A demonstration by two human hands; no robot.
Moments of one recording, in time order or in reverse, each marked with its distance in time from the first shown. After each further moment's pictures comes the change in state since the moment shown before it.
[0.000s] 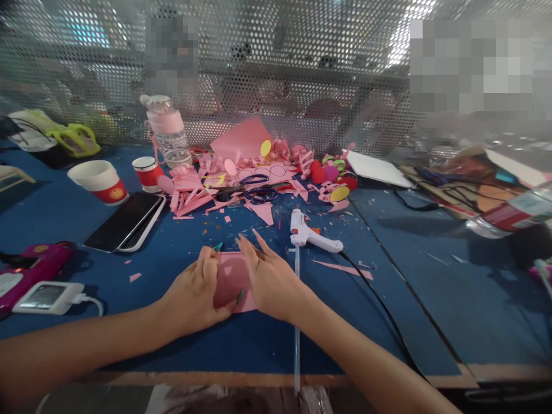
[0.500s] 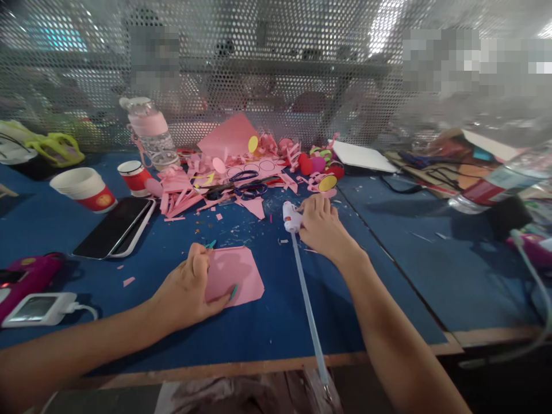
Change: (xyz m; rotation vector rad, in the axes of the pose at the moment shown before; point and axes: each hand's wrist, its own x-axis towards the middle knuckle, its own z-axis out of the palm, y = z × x) left_hand -0.001 -0.006 -0.002 0.059 0.037 0.035; right_hand -0.034 0.099 -0.023 -0.341 0.057 0.617
